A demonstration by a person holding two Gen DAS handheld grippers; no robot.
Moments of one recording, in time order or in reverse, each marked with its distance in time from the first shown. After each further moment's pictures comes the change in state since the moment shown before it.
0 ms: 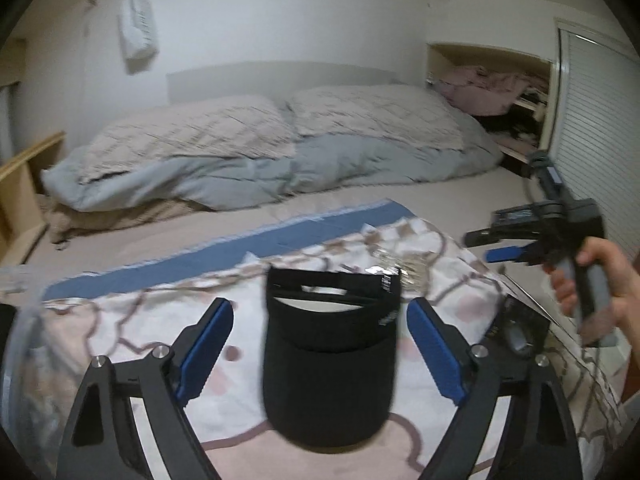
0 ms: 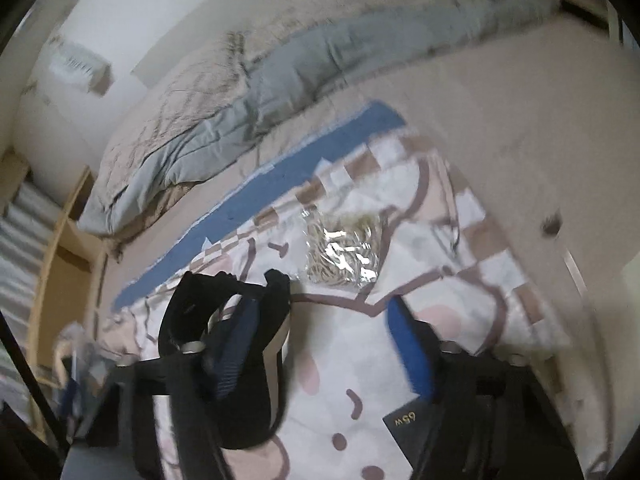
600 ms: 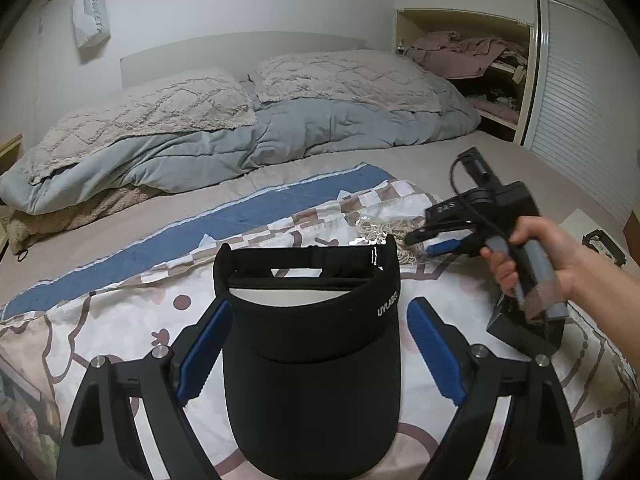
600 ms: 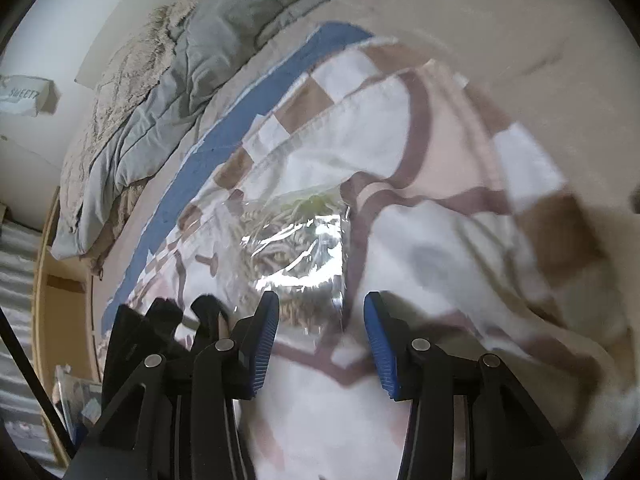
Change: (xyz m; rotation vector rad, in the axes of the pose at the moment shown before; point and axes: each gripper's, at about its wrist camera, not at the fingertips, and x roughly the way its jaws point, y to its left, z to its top) left arm 0.073 -0.004 -0.015 0.080 0.075 -0.087; right arm 0.124 -0.049 0.026 0.132 0.138 0.022
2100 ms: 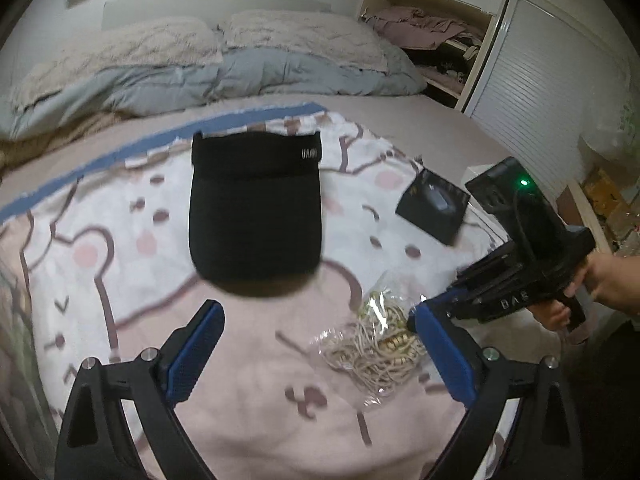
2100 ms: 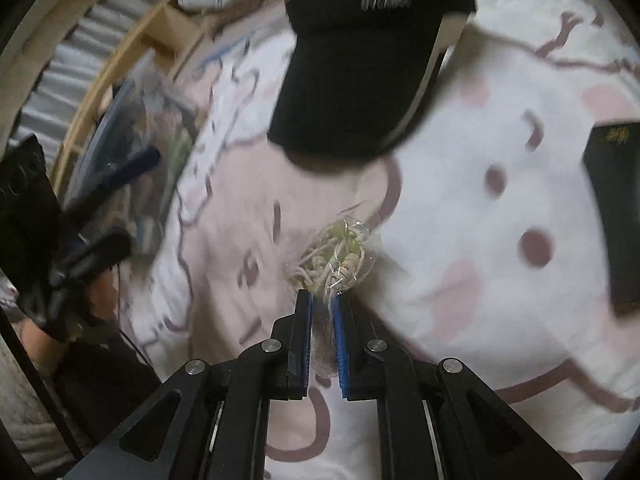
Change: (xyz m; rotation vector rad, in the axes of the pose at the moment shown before) left arm -0.109 0.000 -0.100 -0.055 0.176 -0.235; right arm -0.061 0.071 -0.258 -0.572 0.401 0.136
